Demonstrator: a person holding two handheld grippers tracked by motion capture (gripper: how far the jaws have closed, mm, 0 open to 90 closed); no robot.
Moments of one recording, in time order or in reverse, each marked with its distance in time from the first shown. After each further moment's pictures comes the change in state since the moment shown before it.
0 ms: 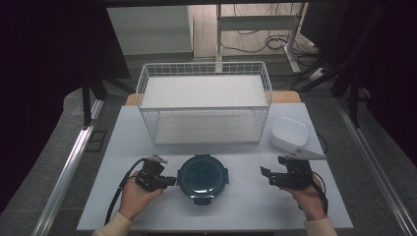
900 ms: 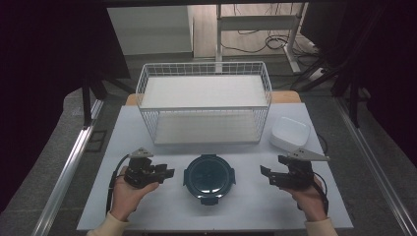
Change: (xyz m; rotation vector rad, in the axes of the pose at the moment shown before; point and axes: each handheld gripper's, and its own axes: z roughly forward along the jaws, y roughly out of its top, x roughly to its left) left arm 0.009 -0.004 -0.046 -0.290 0.019 -0.054; right arm 0.004 0.002 -0.006 -0.051 0.017 0.018
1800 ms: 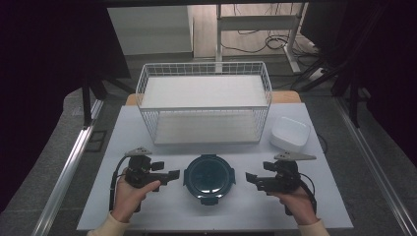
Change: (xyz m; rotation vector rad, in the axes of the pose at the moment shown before) left arm -0.004 0.002 0.005 -0.018 -0.110 -0.084; right arm 0.029 0.003 0.014 0.077 0.164 0.083
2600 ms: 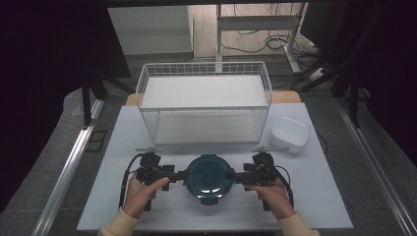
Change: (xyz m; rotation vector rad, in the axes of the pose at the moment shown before) left arm 0.004 0.002 0.031 0.073 -0.093 -0.104; right arm 0.018 0.013 0.054 0.116 0.107 0.164
